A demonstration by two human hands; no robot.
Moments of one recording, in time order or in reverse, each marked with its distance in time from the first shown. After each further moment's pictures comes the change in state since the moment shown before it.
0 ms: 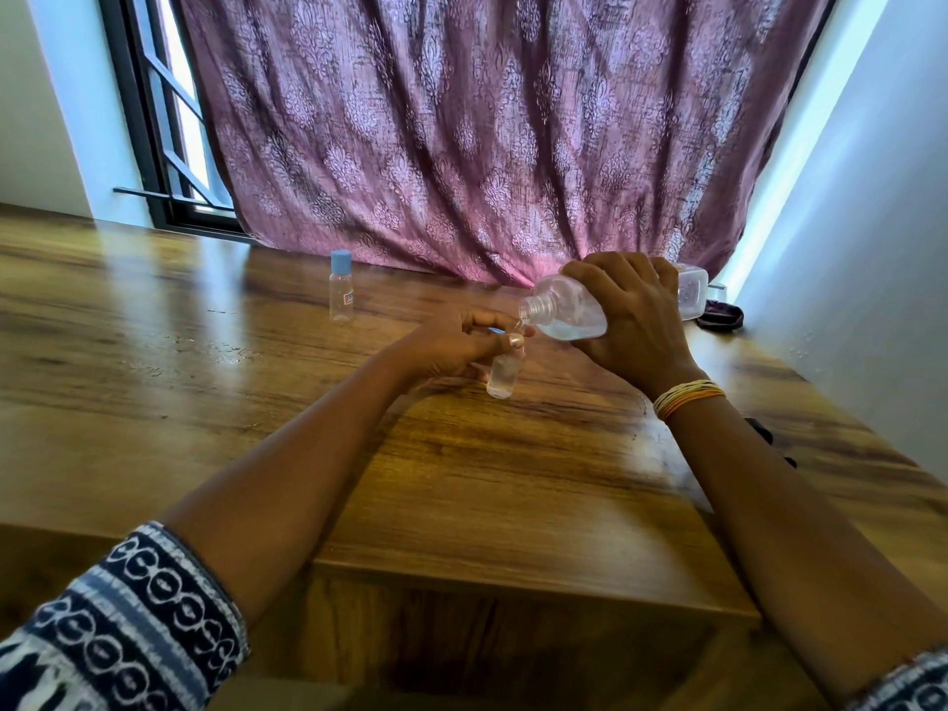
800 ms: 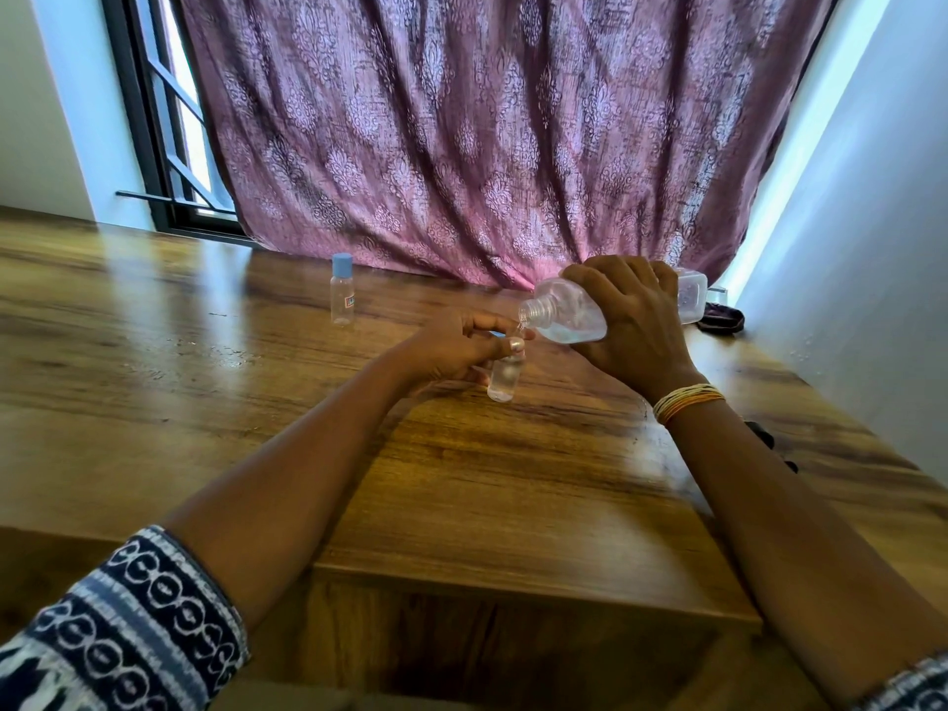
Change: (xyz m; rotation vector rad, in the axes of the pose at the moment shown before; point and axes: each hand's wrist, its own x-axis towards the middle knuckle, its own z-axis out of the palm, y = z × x) left_hand 0.000 0.003 0.000 -0.007 -0.021 0.009; right_hand 0.001 -0.001 -0.001 -0.002 -0.006 0.003
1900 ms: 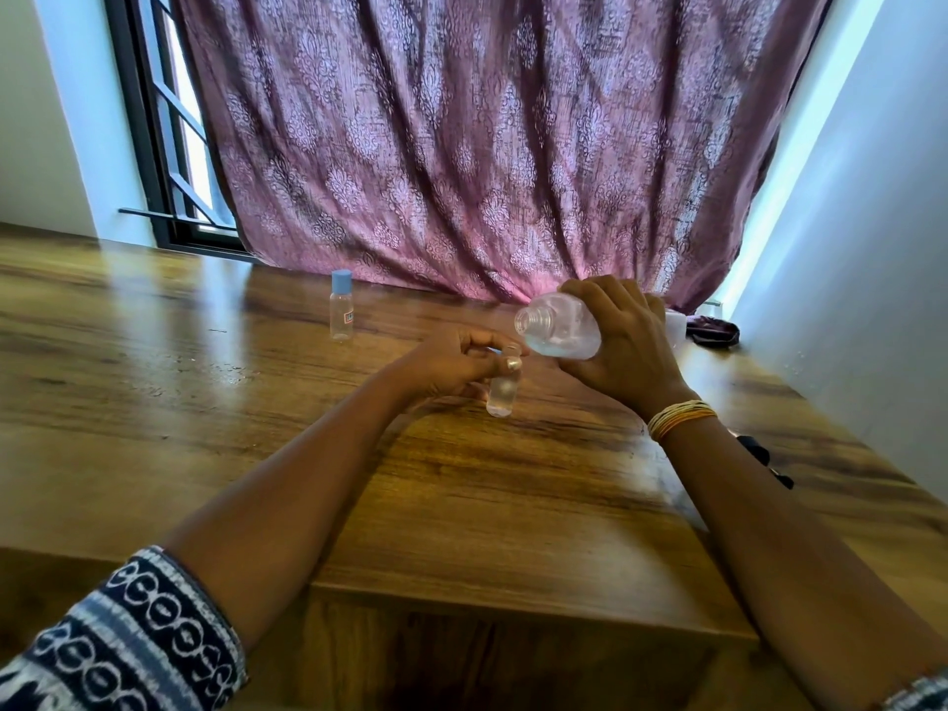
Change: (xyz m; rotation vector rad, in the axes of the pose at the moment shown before) left_hand -0.001 0.000 0.000 -0.011 0.020 -0.044; right_hand 0.001 -0.011 -0.008 0.155 -0.069 0.106
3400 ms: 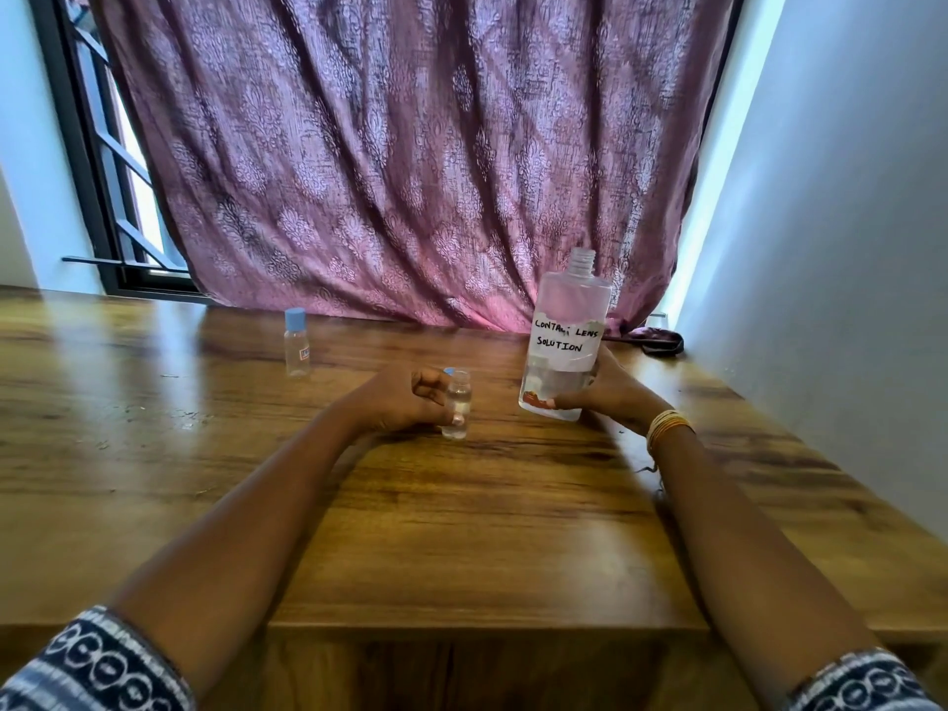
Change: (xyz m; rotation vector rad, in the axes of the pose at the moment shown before) left_hand 0.001 -0.003 -0.005 0.209 0.007 -0.074; right_hand -0.033 0.051 0.001 0.912 -0.419 0.823
